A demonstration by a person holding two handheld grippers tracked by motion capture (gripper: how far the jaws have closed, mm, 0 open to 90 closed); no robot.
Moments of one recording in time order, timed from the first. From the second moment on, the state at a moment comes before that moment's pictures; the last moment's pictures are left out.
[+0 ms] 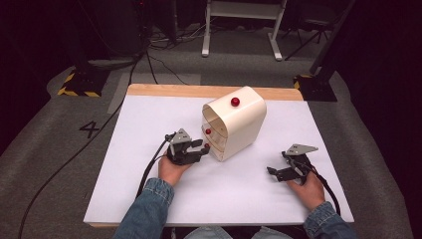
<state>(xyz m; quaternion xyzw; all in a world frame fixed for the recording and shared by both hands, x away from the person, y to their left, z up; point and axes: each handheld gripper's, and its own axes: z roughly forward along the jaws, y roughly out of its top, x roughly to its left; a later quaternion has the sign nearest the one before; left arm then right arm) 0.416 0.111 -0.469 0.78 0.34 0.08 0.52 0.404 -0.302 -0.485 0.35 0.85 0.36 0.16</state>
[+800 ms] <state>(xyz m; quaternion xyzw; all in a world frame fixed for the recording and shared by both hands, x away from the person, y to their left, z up) 0.411 0.116 -0.466 0.81 0.32 0.09 0.49 0.403 -0.302 -0.485 0.35 0.85 0.36 0.16</state>
